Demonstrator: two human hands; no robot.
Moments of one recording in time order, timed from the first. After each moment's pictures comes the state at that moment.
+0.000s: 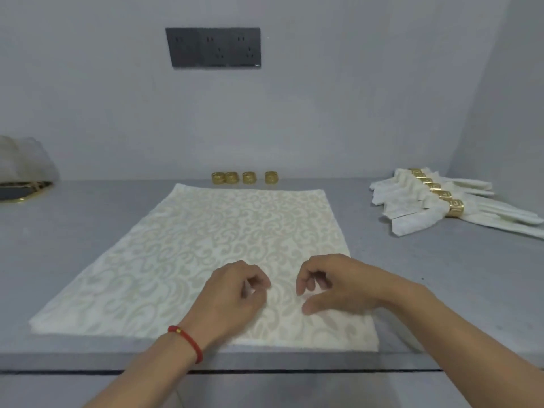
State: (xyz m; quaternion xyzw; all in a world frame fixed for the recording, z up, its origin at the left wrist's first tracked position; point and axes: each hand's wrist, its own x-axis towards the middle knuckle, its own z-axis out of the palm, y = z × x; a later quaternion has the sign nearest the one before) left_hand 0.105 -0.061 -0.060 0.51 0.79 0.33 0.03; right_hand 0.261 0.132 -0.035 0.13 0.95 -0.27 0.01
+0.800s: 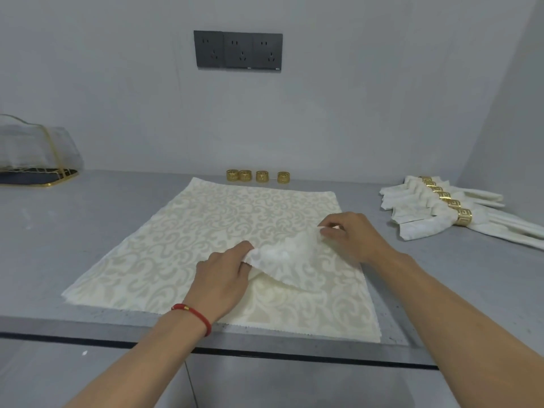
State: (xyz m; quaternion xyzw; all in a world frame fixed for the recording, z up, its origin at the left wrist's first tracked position) left_hand 0.093 -0.078 -0.048 0.46 0.83 0.32 0.00; right_hand 0.219 0.201 -0.041 0.21 0.91 -0.26 -0.24
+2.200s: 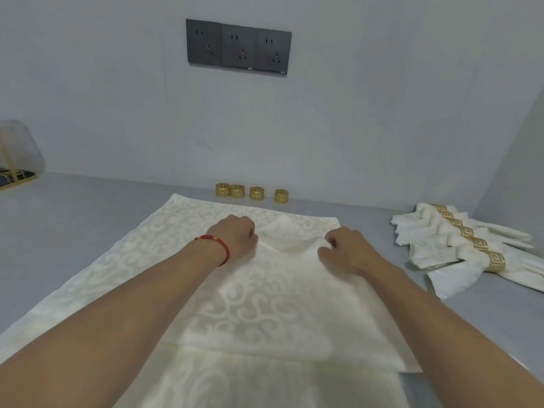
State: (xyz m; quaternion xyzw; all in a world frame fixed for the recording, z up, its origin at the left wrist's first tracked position) left_hand -0.052 0.084 -0.020 0.45 0.88 0.13 0.00; right_hand 0.139 0.255 -0.029 0.37 0.90 -0.19 -0.11
